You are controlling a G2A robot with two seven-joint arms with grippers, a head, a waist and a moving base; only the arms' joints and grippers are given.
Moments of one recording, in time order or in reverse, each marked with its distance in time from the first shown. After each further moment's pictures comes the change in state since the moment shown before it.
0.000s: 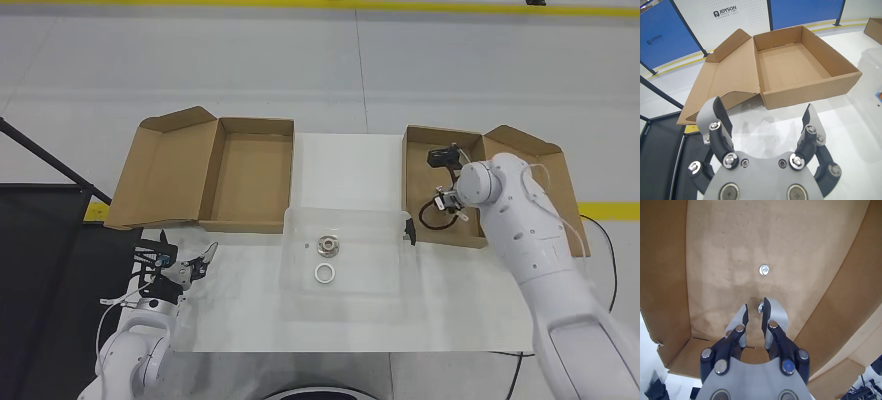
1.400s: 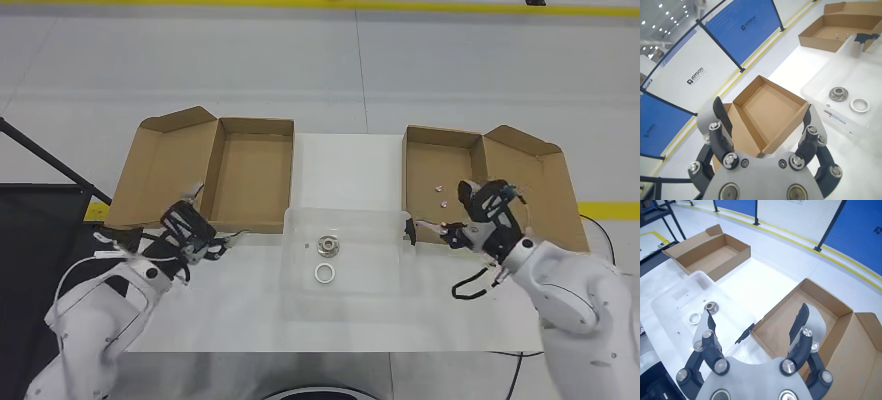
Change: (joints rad) left arm -0.187 0.053 -0.080 -0.325 0.248 -0.599 -0.231; right arm -0.909 0.183 0.691 -1.114 0.058 -0.612 -0.624
